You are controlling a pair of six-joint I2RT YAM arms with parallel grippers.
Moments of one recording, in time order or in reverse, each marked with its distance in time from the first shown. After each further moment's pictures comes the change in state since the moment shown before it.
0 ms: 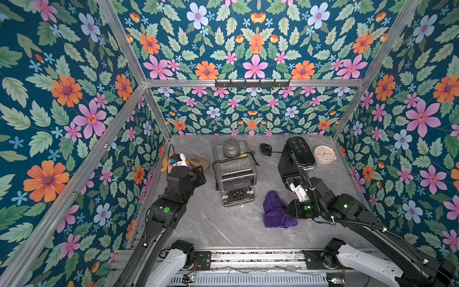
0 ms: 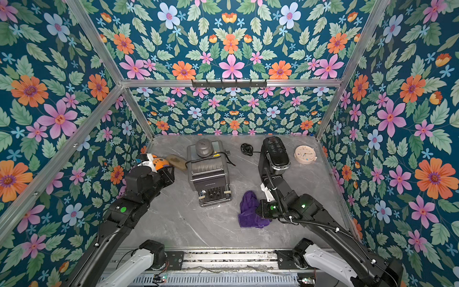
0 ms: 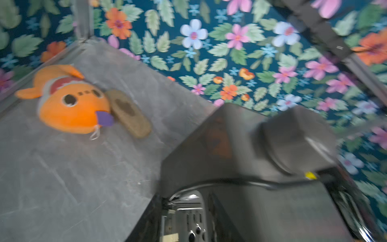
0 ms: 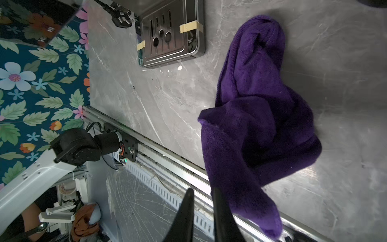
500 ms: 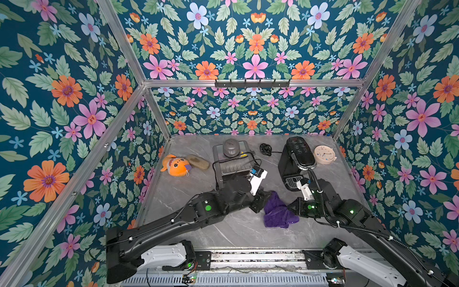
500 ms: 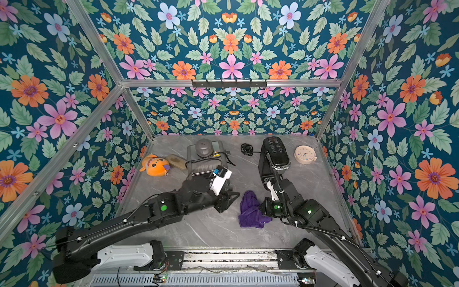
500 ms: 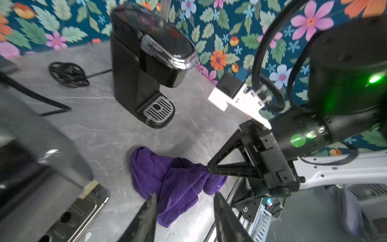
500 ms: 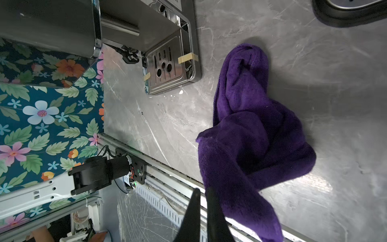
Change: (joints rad) left arm -0.780 0.388 0.147 0.162 0.086 0.198; right arm -0.046 -0.098 -0.063 0.068 0.036 0.096
